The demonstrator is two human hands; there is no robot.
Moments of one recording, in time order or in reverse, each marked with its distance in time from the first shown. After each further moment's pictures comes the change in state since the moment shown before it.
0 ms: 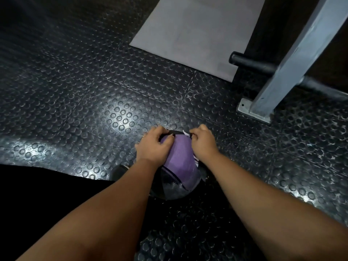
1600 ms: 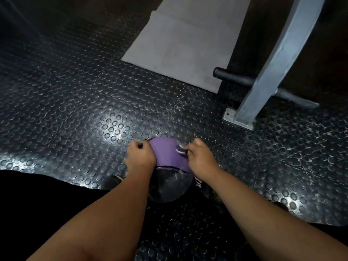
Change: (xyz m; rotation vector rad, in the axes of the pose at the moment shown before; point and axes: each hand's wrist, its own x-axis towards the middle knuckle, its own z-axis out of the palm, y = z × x) left_hand -0.007 0.012 0.002 -0.236 0.193 -0.467; right_hand -0.048 -0.011 -0.045 -0.024 -0.063 -0.124
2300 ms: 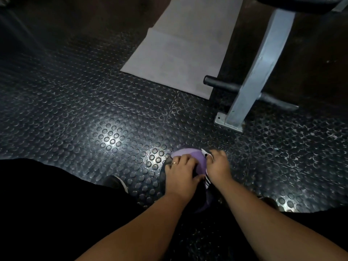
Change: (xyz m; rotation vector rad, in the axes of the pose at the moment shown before) left_hand -0.131 -0.002 0.036 0.537 -0.309 0.848; right_hand -0.050 0.040 -0.028 0.060 0.228 0.392
